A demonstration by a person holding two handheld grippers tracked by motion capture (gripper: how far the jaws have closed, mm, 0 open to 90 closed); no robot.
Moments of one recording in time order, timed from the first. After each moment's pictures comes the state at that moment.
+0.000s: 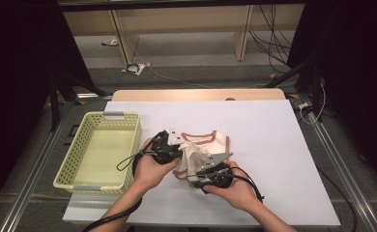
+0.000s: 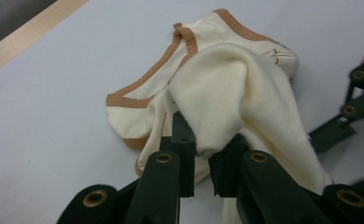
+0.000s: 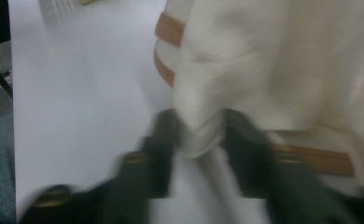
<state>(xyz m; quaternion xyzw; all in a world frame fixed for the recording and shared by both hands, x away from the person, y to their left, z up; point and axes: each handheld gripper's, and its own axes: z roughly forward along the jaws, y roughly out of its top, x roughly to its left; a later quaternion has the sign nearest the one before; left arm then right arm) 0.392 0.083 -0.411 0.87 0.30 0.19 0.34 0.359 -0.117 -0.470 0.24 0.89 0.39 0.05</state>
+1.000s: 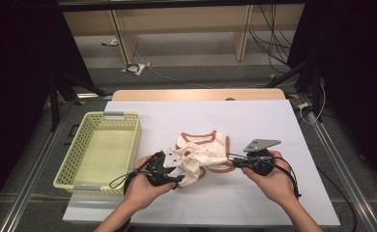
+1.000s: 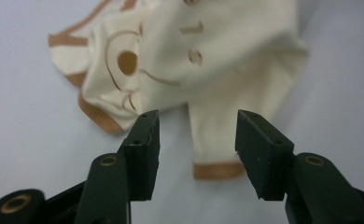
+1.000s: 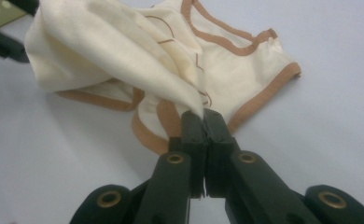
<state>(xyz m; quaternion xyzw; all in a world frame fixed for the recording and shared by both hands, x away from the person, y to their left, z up) 0.342 0.098 -0.444 0.90 0.27 0.14 0.30 0.363 -0.212 -0.424 0.36 0.85 0.37 0.13</state>
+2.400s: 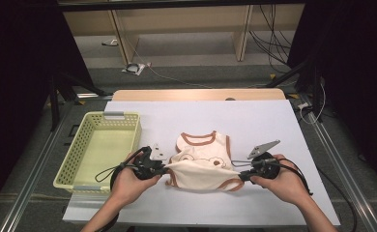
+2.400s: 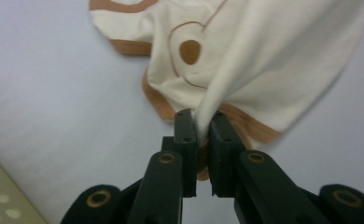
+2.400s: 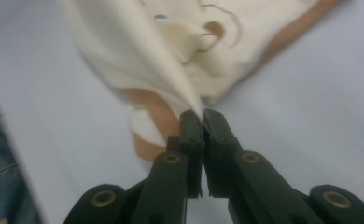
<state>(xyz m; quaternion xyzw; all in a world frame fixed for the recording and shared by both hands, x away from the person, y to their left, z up) 0.367 0.128 -0.432 0.90 0.31 0.15 0.28 0.364 -0.232 -0.434 0.34 0.89 0.29 0.03</state>
